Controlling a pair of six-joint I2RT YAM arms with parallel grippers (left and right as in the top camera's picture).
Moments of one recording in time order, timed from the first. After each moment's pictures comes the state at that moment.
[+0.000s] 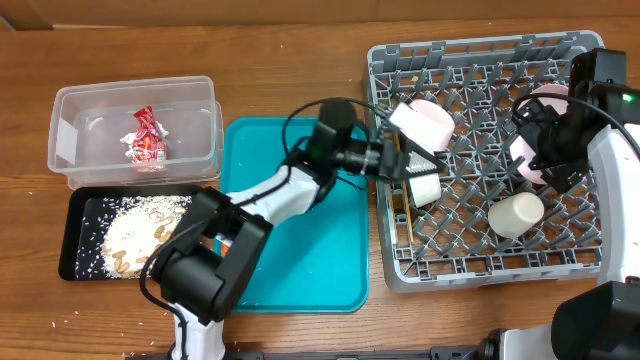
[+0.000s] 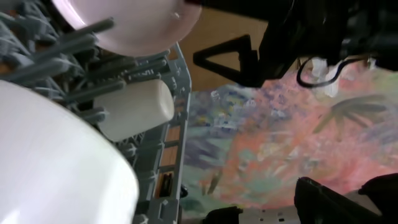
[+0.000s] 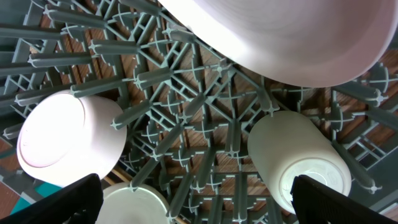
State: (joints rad) left arm -0.58 2.00 1.16 0.62 1.15 -1.07; right arm -0.19 1.62 1.54 -1.25 -0.07 0.70
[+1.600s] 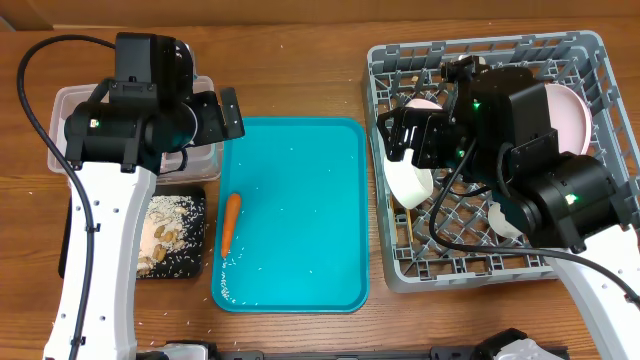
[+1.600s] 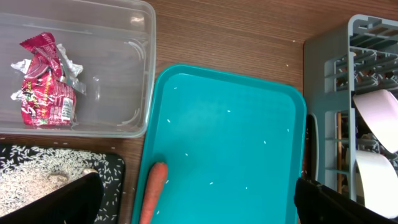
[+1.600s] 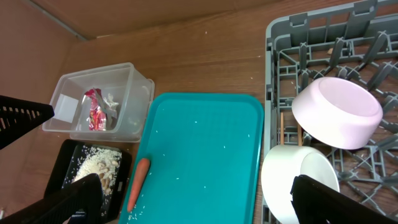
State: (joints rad) left arm -0.08 1.49 1.68 -1.18 0.07 -0.30; right arm 0.42 1.28 1.54 -0.95 -0.14 0.46
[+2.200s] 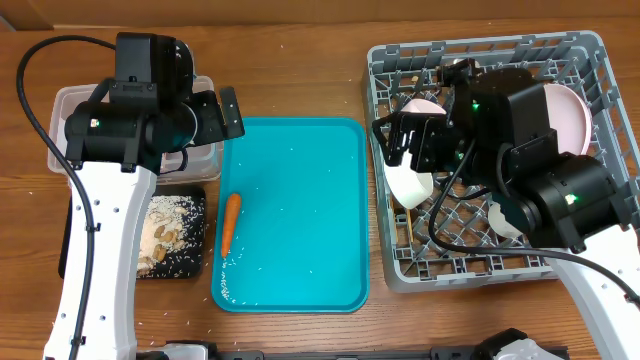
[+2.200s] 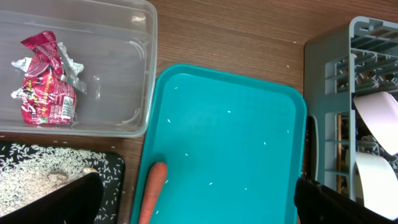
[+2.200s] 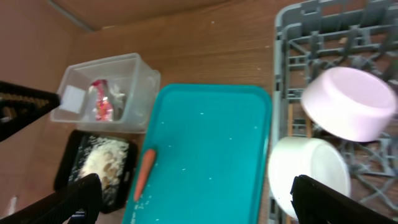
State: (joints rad) left arm -0.08 1.49 1.68 -1.18 0.07 -0.31; right arm 0.42 1.28 1.54 -0.97 -0.16 0.46
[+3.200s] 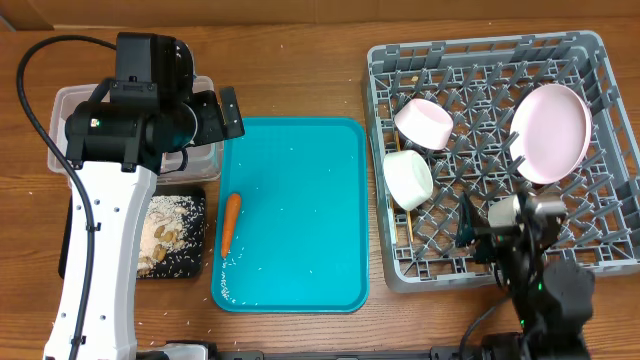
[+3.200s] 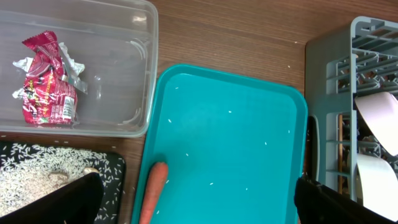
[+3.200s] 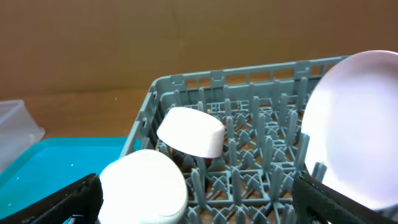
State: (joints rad) left arm -0.08 1.50 1.68 -1.18 0.06 -0.31; right arm 0.04 0.24 0.34 -0.30 -0.09 0.13
